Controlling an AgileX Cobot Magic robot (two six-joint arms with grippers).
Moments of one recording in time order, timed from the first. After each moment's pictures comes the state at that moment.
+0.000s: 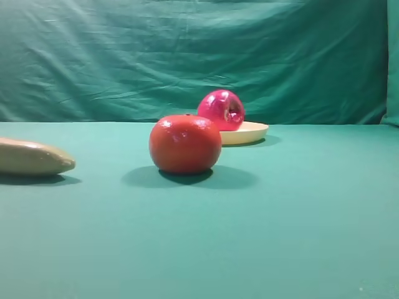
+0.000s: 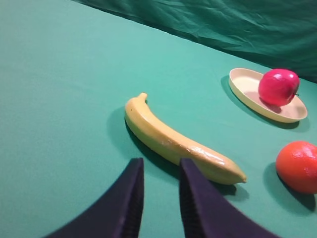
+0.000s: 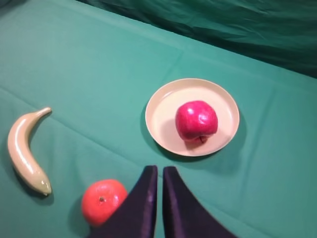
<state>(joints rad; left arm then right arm) 0.02 -0.02 0.02 -0.34 0.34 0.16 0.39 1.22 -1.29 0.17 0.82 -0.10</state>
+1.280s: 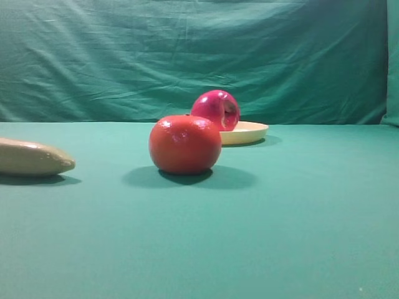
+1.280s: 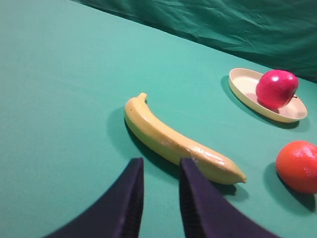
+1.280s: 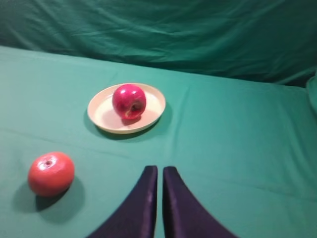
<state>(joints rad) 0.02 -0.02 0.02 -0.34 0.34 0.16 0.21 0.38 -0.51 0.09 0.56 -0.04</state>
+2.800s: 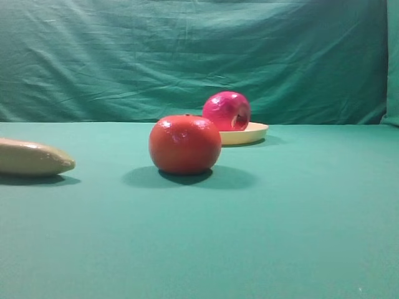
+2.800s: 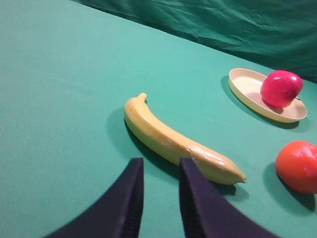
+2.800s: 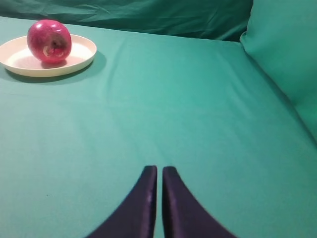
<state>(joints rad) 0.02 -0.02 0.02 -0.34 0.34 0.16 0.05 -0.01 0.03 0.04 0.37 -0.09</state>
